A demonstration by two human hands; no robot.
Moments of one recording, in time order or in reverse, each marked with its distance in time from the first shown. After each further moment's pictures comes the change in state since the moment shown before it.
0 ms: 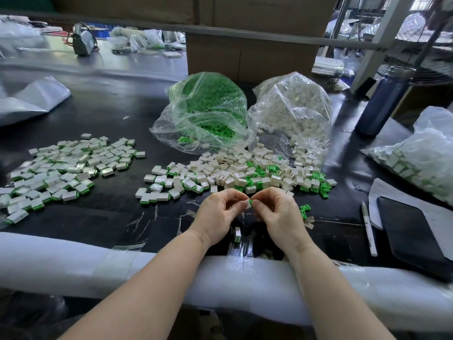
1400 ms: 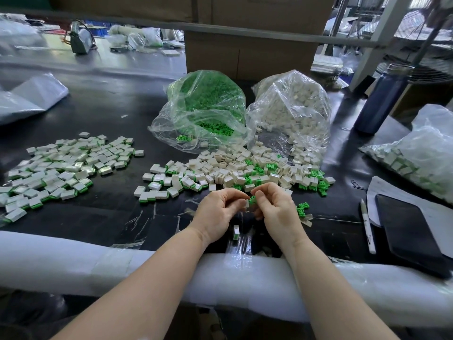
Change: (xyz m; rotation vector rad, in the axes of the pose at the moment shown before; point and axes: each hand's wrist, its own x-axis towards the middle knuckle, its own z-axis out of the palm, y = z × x) left_hand 0.001 0.000 0.001 -0.001 -0.019 0.013; right_hand 0.003 0.001 0.004 0.132 0.004 0.067
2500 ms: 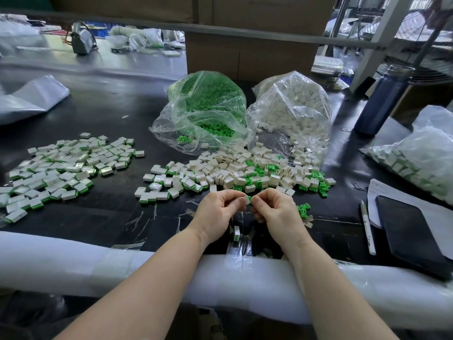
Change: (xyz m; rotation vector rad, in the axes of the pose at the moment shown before) left_hand -0.001 0.003 -0.001 -0.080 0.033 -0.022; right_hand 0.000 0.000 -0.003 -0.005 -0.042 0.062
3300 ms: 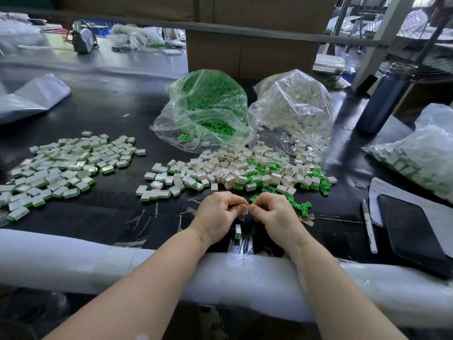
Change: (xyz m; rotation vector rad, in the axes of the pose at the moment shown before) left_hand -0.003 -0.001 -0.001 0.235 -0.025 0.031; right_hand 0.001 -0.002 -0.001 -0.296 -0.129 0.004
